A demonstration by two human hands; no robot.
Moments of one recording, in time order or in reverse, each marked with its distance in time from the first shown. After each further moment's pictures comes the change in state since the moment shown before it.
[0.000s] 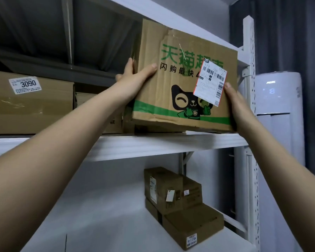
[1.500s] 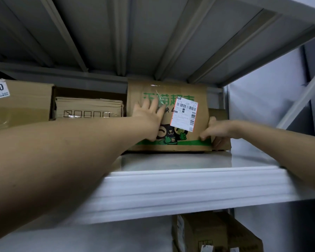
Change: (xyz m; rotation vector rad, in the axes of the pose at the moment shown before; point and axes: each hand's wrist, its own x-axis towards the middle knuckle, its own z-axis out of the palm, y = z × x) left_hand 0.134 -0.134 0.077 1.824 -0.129 0.032; right_hand 0.186 0.169 0.111 -0.756 -0.705 0.362
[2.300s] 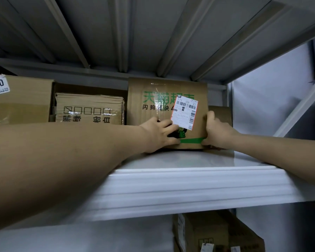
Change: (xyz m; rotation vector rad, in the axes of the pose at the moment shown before) left_hand -0.011 0.016 0.022 0.399 0.082 0.555; right_hand -0.015 0.003 0.032 -0.446 0.399 -0.228
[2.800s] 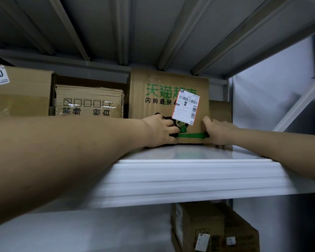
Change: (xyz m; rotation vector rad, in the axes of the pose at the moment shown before) left_hand 0.005 0.002 0.001 0.061 0.001 0.154; right_hand 0.000 0.008 0.000 -0.277 -0.177 -0.078
